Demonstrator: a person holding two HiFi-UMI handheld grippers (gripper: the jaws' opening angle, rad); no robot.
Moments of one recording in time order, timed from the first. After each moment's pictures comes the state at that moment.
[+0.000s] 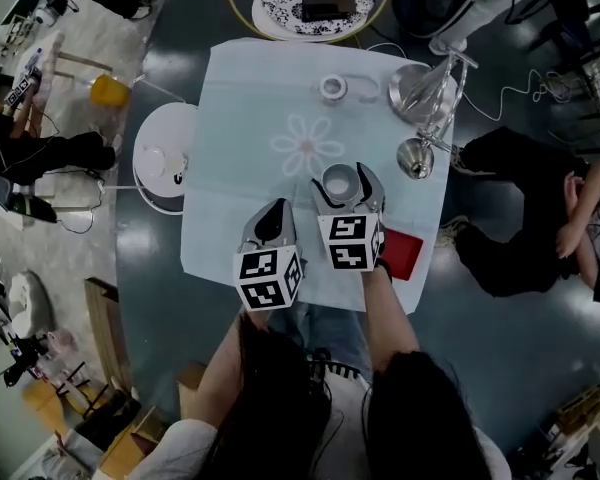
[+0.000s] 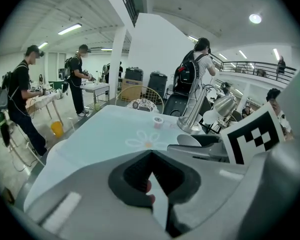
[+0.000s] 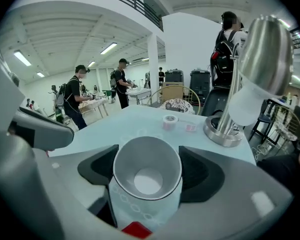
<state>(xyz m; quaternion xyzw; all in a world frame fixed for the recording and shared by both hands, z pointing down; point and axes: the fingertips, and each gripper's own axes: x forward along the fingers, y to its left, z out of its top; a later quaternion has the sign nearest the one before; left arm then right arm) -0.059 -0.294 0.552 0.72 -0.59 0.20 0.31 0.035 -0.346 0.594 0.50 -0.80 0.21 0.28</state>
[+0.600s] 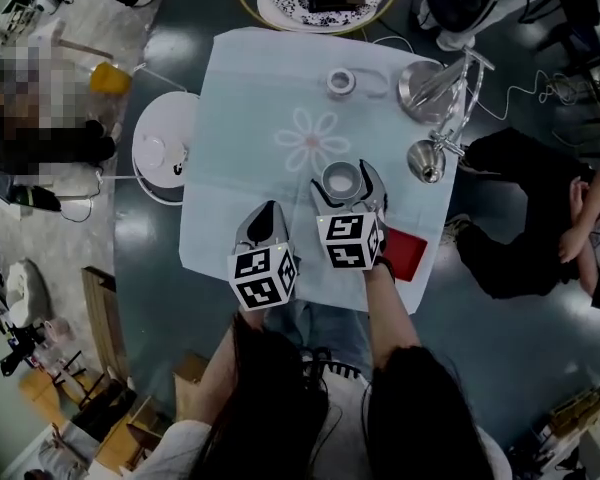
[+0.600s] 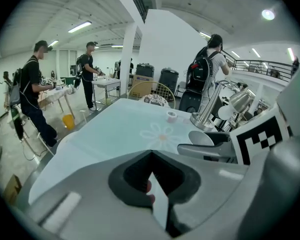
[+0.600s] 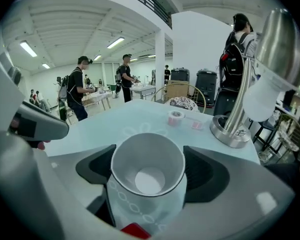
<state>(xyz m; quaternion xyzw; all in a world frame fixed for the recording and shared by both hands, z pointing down) -0.089 -0.282 0.578 0.67 -0.63 0.21 0.34 0.025 -0.345 0.615 0.48 -0.80 0.18 0.31</state>
